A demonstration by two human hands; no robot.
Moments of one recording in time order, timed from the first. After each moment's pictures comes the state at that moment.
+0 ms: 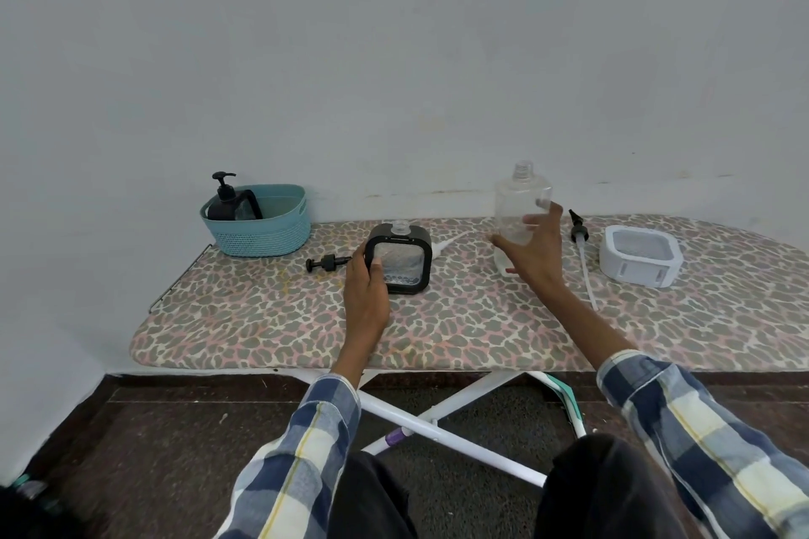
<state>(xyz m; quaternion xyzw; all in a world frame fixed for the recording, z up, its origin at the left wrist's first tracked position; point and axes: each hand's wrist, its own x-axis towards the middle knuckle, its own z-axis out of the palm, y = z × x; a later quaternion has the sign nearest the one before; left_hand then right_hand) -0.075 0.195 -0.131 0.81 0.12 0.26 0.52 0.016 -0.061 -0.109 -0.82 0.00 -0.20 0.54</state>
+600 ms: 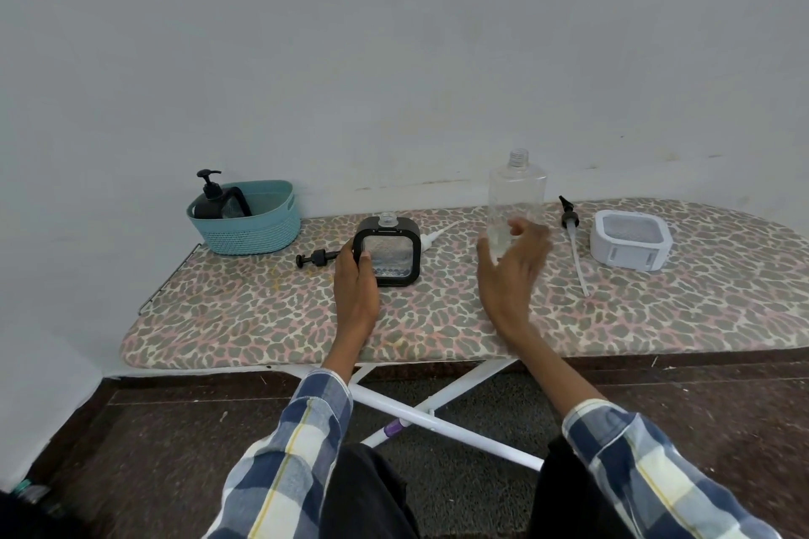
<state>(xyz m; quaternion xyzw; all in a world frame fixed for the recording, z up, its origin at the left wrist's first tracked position) -0.071 0.198 -0.135 0.80 0.12 0.26 0.53 -0.051 -0.014 -0.125 -0.77 -0.01 -0.35 0.54</state>
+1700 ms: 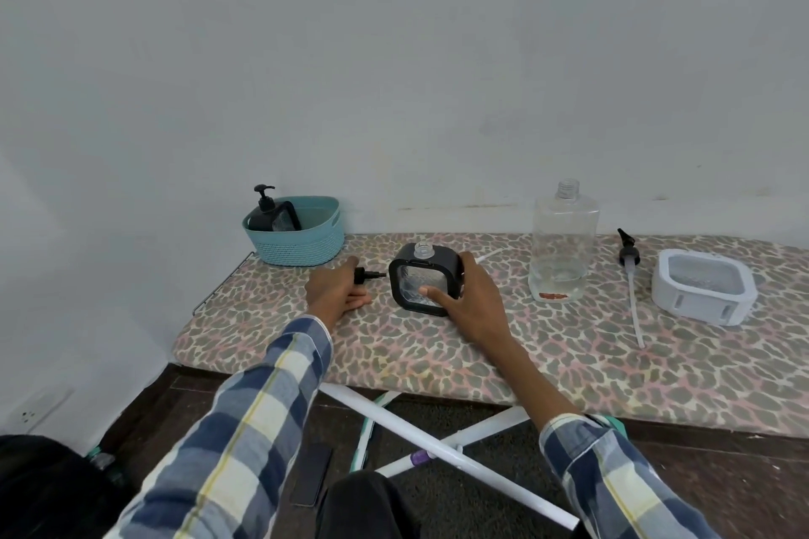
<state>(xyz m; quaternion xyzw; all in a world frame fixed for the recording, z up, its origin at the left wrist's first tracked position) -0.030 0.288 -0.092 0.68 0.40 0.13 0.60 -0.005 0.047 -0.139 -0.83 -0.21 -0.11 0.50</state>
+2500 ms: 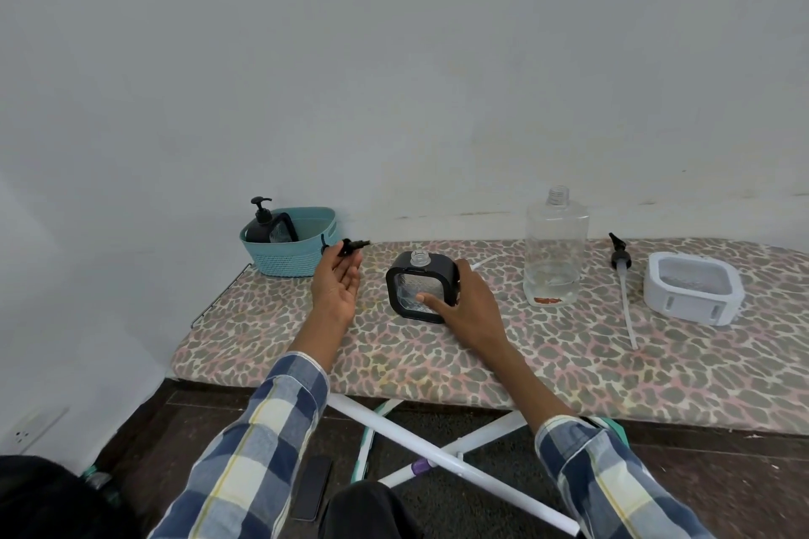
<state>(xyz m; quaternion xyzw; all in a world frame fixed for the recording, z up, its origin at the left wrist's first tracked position) -0.050 0.265 -0.070 0.37 0.22 0.22 0.88 -0.007 0.047 -0.140 -0.84 -0.21 -0.11 0.49</state>
